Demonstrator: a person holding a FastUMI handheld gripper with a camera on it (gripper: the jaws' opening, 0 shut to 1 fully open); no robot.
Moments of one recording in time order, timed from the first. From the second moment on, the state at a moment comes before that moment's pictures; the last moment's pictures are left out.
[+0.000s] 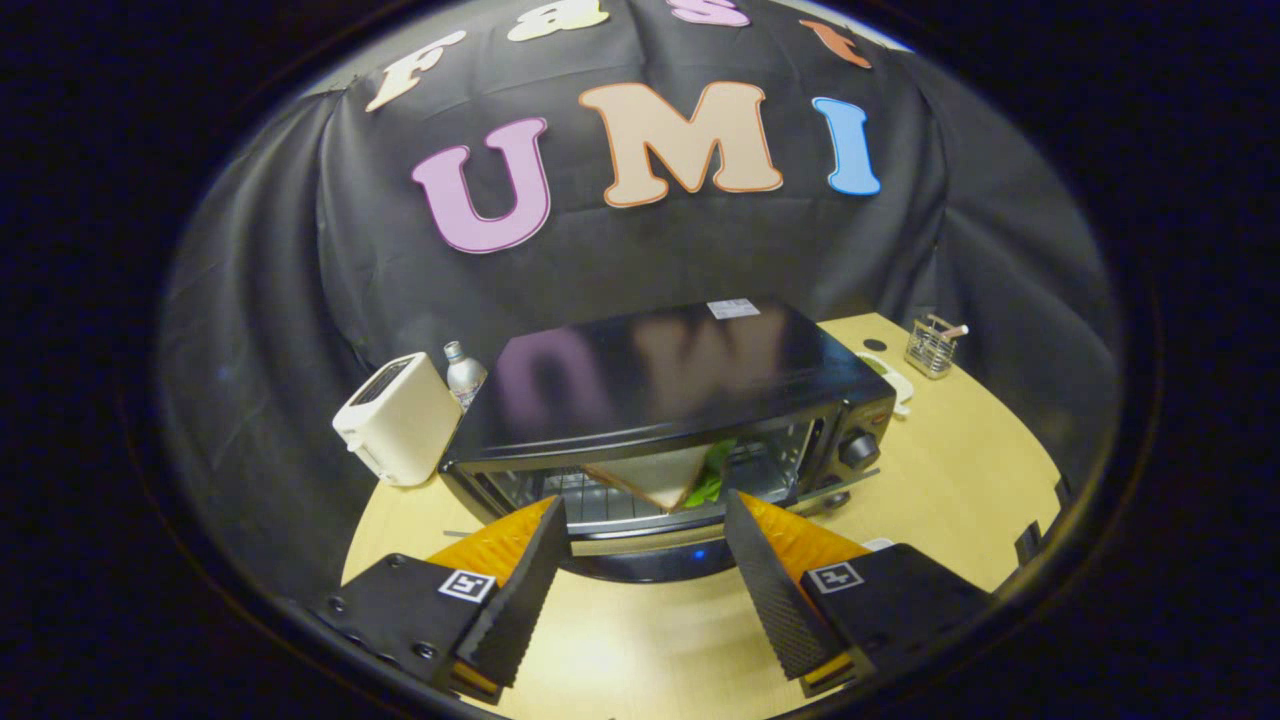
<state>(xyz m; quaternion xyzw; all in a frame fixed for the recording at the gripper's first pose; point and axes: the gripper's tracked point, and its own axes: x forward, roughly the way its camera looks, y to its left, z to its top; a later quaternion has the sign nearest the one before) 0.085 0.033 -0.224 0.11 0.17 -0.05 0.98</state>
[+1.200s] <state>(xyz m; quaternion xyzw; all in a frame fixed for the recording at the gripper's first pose) 0.099 0.017 -0.098 0.05 0.08 -0.04 1.00</state>
